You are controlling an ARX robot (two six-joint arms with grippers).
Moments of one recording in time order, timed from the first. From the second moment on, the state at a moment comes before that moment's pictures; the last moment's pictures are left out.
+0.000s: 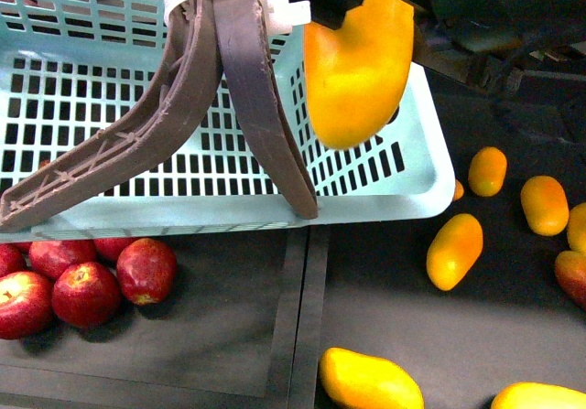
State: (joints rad) left arm -0.39 1.48 1.15 -0.23 0.32 -0.57; right arm 0.57 1.54 0.81 0.23 0.03 0.53
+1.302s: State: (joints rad) left arm -0.40 1.48 1.15 -0.24 0.33 -0.58; right arm 0.28 0.55 0.21 0.13 0.44 0.32
